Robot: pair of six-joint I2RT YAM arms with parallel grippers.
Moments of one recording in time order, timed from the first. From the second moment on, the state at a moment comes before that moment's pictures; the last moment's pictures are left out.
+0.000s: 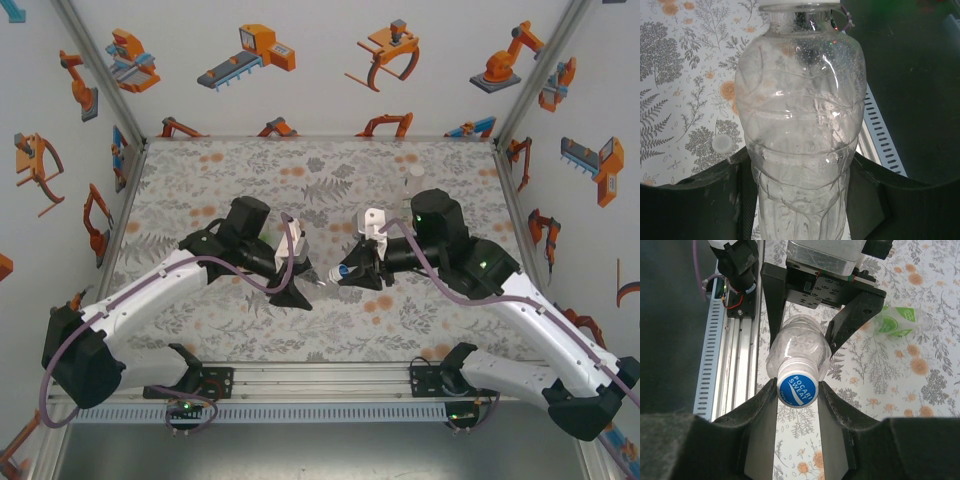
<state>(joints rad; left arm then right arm) -0.73 1.25 0.97 -0.52 1.07 0.62 0.76 1.00 1.15 -0.61 -0.76 -0.37</state>
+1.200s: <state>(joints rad) -0.76 1.09 0.87 -0.30 0.30 0.52 0.76 1.08 0.96 -0.26 -0.14 1.08</state>
